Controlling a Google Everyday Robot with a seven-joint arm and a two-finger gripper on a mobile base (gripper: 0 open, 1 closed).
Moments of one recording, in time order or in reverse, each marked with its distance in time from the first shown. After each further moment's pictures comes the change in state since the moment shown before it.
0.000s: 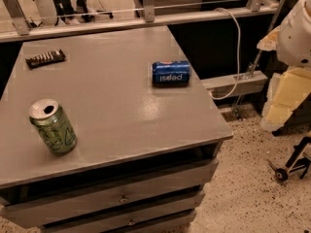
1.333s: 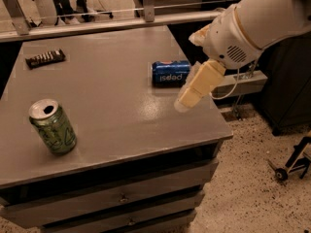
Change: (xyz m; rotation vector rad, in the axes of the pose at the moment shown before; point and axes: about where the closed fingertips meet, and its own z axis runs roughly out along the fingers) arm -0.144 -0.012 0.041 -0.032 -0.469 0.026
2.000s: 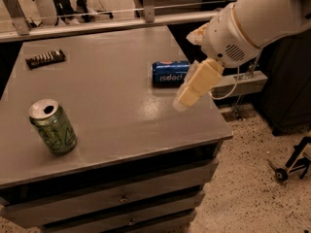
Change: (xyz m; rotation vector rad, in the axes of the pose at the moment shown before) arm -0.004 -0.001 0.001 -0.007 -0.011 -0.012
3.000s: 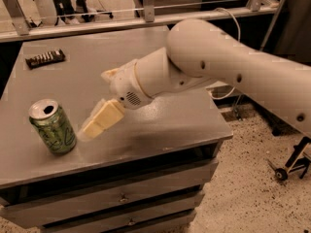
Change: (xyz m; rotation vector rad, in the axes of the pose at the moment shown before) arm -0.105 0.078 0.171 -0.235 -0.345 0.029
